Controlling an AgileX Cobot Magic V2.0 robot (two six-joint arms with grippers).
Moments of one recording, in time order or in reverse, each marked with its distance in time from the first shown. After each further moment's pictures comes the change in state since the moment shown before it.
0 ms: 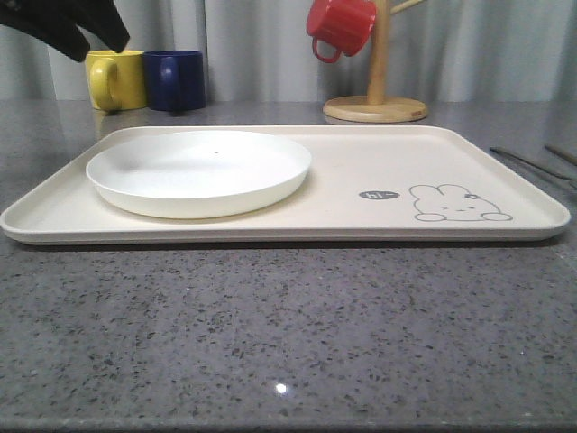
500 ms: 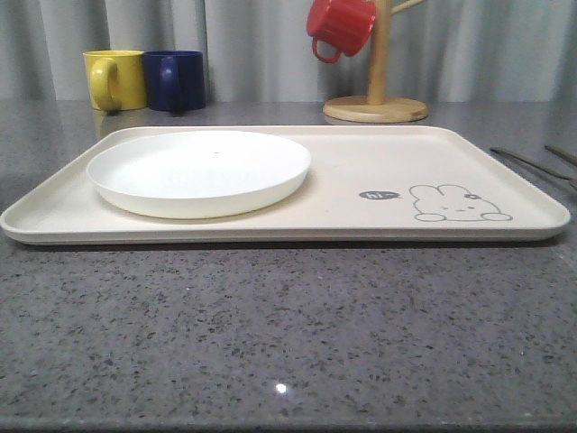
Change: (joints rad) left arm 0.132 -0.511 0.471 0.004 -0.284 0.000; right arm 0.000 0.000 0.000 0.000 0.000 0.000
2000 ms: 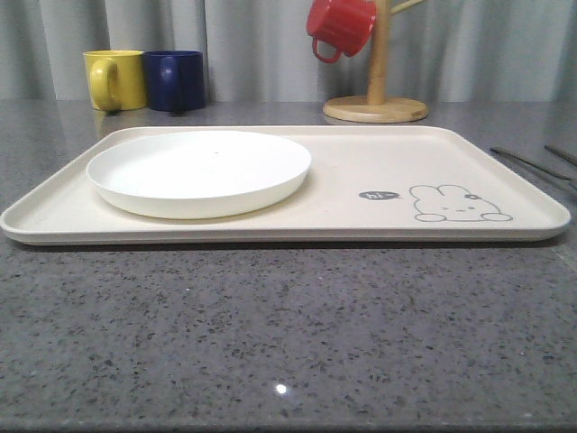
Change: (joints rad) left arm 0.000 -0.579 0.397 0.000 -0.228 0.004; right arm 0.000 0.104 -0.290 0.000 0.285 0.000
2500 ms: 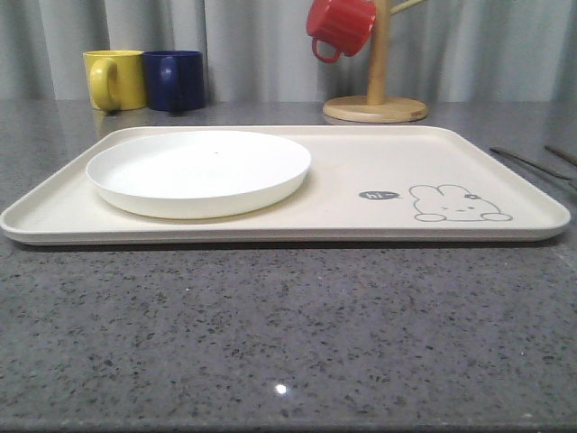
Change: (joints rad) left arm 0.000 0.000 0.002 0.000 0.000 0.000; right arm 0.000 0.709 -0.569 0.000 0.427 0.000
